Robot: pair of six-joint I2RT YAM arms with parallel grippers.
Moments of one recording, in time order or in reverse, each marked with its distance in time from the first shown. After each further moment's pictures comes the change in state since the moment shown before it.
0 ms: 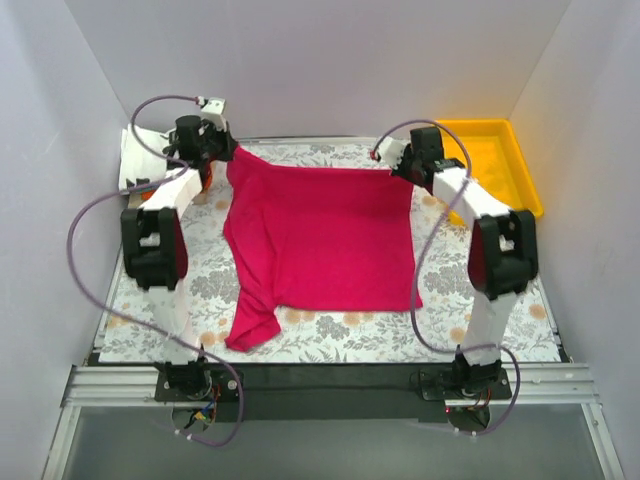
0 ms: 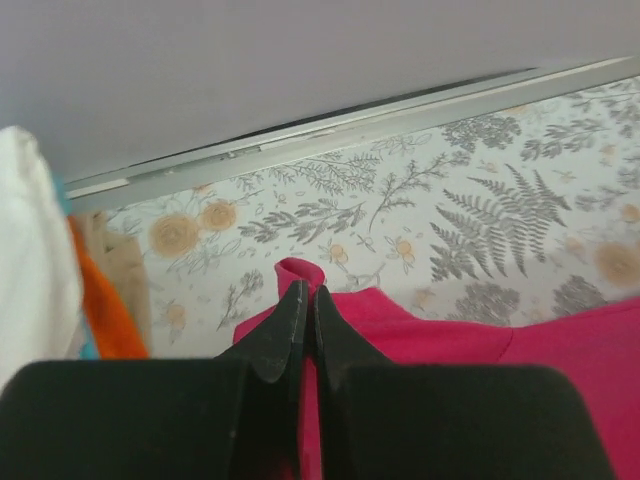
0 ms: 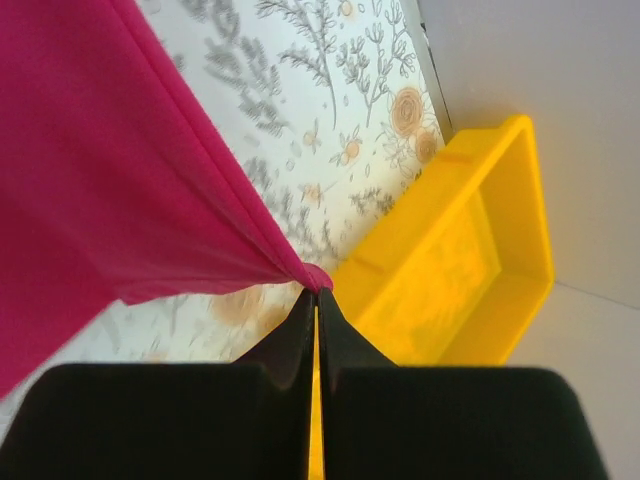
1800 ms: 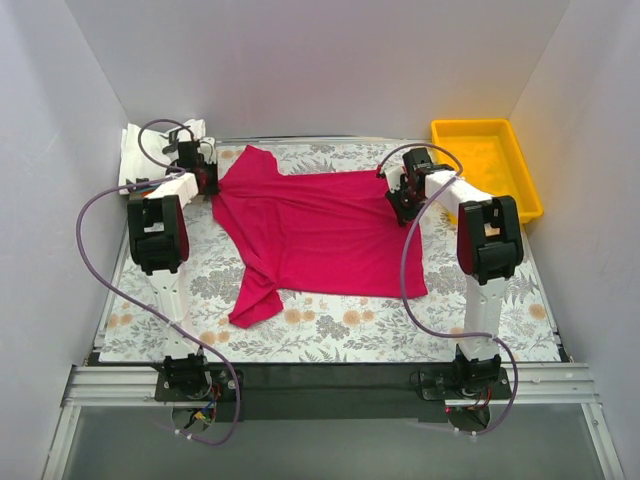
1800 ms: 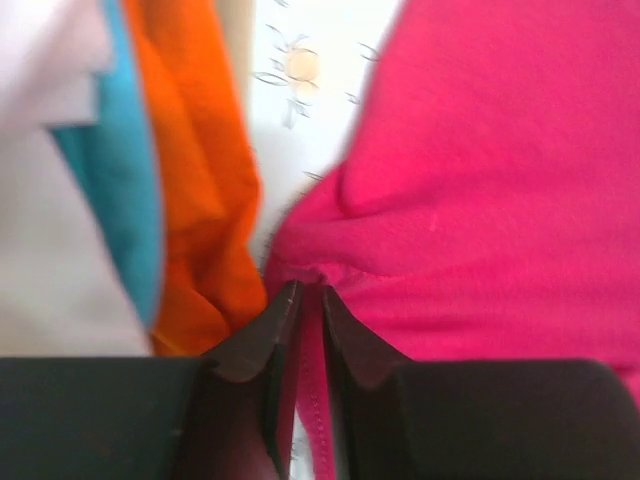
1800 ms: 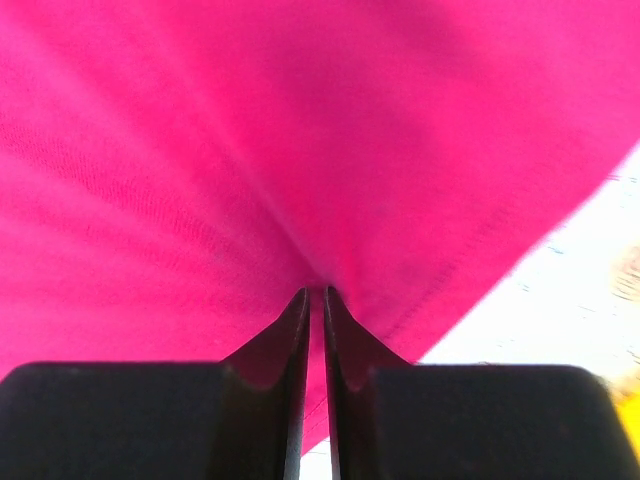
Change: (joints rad) left arm 0.070 0.323 0.135 -0.303 -0.226 0.018; right arm -0.015 0.269 0.083 -0.316 -0.200 0.550
